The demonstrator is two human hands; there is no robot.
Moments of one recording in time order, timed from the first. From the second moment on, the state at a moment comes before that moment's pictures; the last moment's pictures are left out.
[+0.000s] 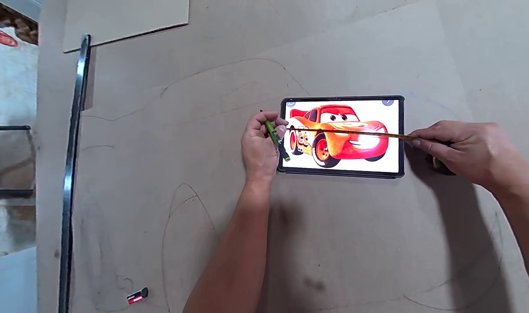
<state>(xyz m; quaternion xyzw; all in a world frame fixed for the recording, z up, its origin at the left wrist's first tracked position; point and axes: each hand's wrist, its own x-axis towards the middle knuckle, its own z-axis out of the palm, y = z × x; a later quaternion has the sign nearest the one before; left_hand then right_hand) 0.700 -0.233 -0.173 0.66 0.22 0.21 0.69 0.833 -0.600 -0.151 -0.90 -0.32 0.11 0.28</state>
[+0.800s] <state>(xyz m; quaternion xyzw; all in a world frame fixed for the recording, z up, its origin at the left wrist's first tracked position) 0.703 -0.236 -0.177 0.68 0.24 0.22 0.65 0.831 -0.601 -0.155 -0.90 -0.32 0.10 0.28</state>
